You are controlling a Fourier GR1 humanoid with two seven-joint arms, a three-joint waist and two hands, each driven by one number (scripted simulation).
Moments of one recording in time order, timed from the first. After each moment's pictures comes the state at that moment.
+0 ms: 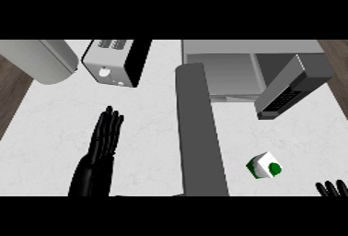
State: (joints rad) left arm 0.17 0.00 -0.39 -1.92 -0.05 0.22 -0.17; right arm 0.72 -0.10 -0.03 -2.11 -0.09 0.35 -0.45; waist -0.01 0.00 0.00
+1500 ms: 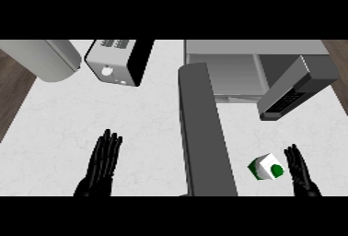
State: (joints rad) left arm 0.31 0.11 -0.47 -1.89 0.09 0.25 -0.35; right arm 0.23 -0.06 -0.19 -1.25 0.15 0.14 -0.82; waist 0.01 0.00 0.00
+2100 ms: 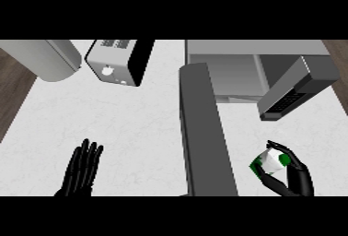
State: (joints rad) left arm 0.40 0.19 -0.38 -1.91 0.18 0.14 -0.43; right arm -0.05 -0.11 -0.29 -0.81 0.15 0.03 -0.99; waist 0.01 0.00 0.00
